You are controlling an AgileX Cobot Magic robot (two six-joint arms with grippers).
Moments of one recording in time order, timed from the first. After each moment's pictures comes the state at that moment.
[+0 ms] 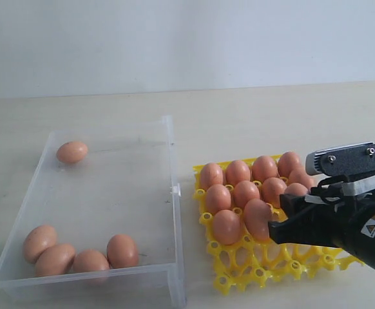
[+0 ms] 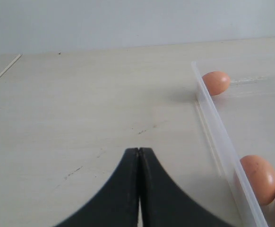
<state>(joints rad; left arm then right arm) 0.05 0.00 0.00 0.04 0.37 0.02 0.62 1.47 -0.26 0.55 -0.58 -0.24</state>
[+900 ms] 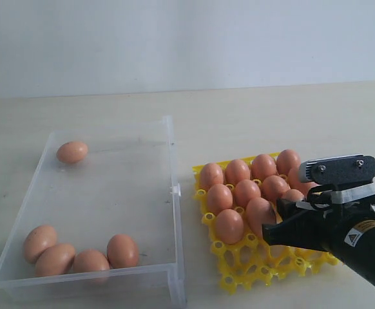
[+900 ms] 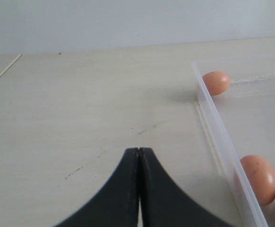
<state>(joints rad) 0.05 0.00 0.00 0.04 0.37 0.02 0.62 1.65 -0.26 0.50 -0.75 -0.11</state>
